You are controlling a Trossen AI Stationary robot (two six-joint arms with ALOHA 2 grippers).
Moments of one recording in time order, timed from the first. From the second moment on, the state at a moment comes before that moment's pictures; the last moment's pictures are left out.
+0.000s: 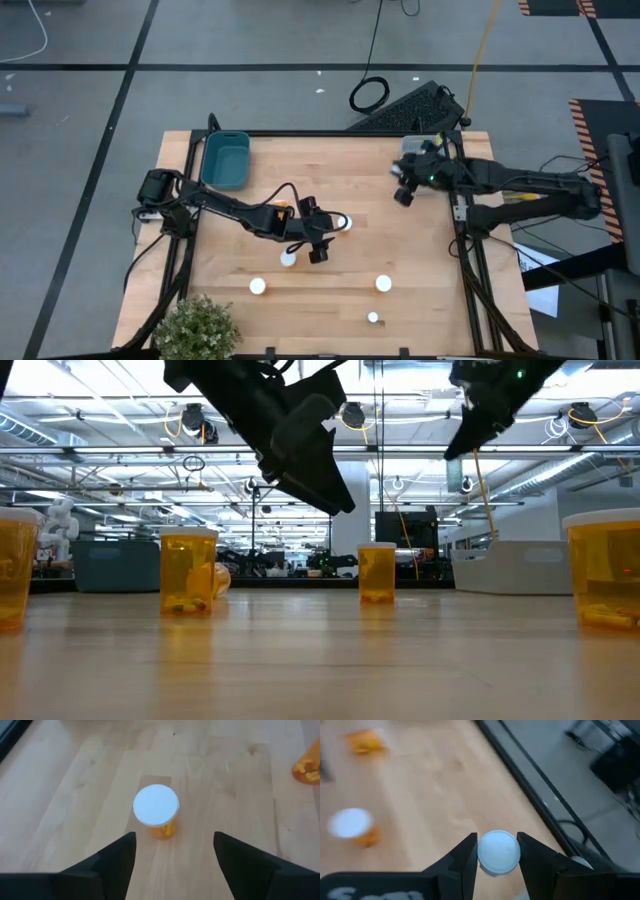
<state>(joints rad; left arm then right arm) -0.16 1.80 1.17 -0.17 -0.34 -0.18 -0.17 0.96 0.86 -0.66 0.42 0.07</state>
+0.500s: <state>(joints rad) -0.16 1.80 1.17 -0.18 -0.31 -0.18 -0.51 0.86 0.55 -0.47 0.36 0.07</state>
